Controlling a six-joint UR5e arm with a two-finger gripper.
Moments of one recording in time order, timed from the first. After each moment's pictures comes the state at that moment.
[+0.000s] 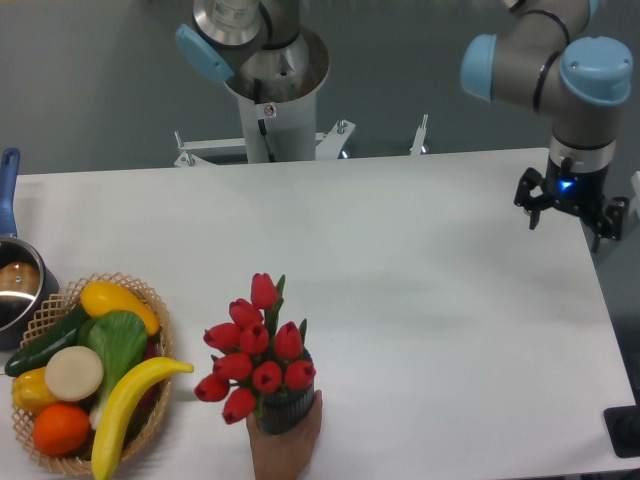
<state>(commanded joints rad) 2.93 -2.00 -1.55 -0.88 1.52 1.55</state>
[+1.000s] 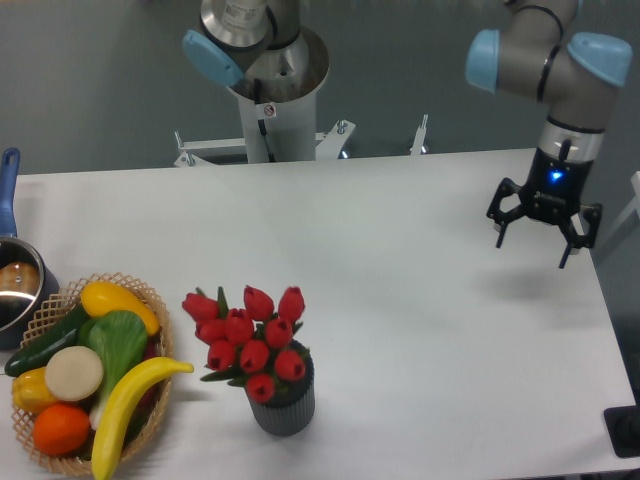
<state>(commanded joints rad) 3.07 -1.88 -1.83 -0.83 0.80 1.46</state>
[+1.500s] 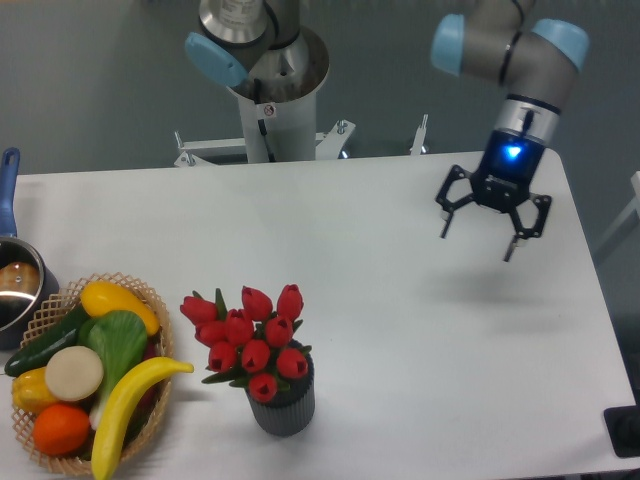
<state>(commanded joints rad) 3.06 -1.74 -2.02 -0.83 0.58 1.43</state>
